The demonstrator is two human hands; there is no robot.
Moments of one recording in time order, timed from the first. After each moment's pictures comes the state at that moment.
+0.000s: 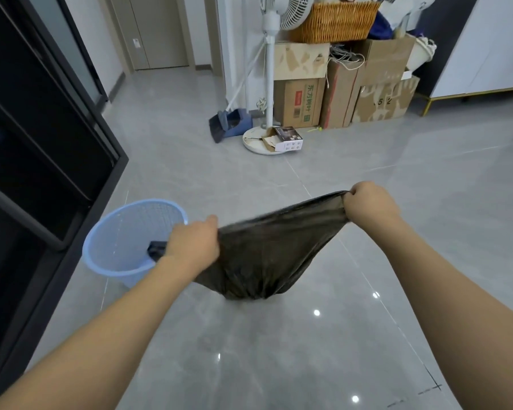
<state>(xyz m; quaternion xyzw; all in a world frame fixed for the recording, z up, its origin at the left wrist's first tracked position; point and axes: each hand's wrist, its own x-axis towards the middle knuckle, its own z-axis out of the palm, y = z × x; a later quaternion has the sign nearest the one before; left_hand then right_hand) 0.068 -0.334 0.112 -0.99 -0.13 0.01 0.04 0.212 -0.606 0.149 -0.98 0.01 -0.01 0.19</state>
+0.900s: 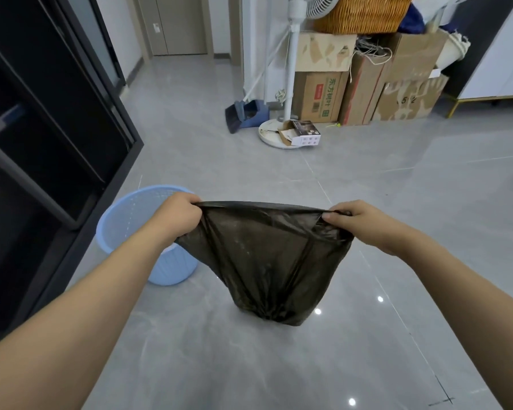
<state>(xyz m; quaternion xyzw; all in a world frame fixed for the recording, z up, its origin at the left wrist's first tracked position) 0.069 -0.279 0.131 -0.88 -0.29 -0.01 -0.37 0.182 -0.593 0.139 -0.86 -0.23 0.22 0.39</state>
